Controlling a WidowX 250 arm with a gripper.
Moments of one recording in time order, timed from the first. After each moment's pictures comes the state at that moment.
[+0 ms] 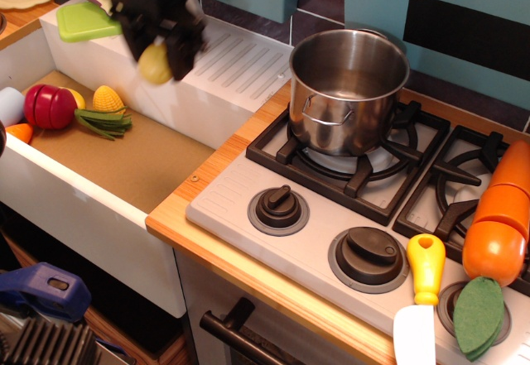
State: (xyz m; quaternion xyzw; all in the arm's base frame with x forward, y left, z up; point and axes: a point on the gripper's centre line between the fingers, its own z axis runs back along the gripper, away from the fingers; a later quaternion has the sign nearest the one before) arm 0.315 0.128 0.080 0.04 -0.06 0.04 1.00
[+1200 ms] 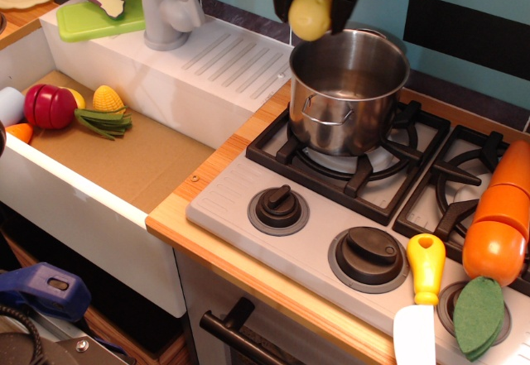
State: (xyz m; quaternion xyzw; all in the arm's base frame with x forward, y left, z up) arm 0.348 0.006 0.133 0.03 -0.06 0.11 0.99
